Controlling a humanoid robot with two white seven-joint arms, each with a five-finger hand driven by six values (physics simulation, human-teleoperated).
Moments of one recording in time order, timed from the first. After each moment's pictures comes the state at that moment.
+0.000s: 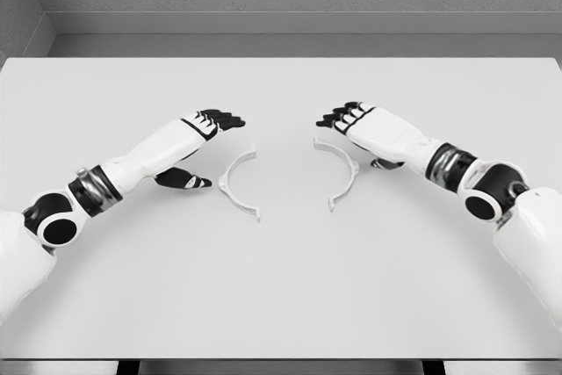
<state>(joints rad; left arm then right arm) -0.39 0.55 -0.55 -1.32 -0.44 -0.61 -0.06 -0.45 -0.47 0.48 -1.37 0.84 -0.46 0.25</state>
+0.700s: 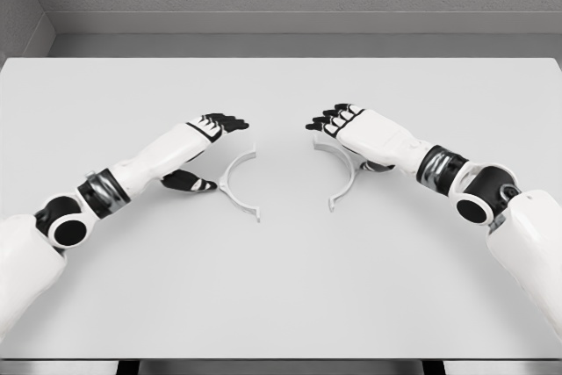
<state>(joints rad) -0.40 0.50 -0.55 -1.27 -0.44 -0.61 -0.06 -0.44 -0.46 0.50 -1.42 0.84 -0.43 0.27</state>
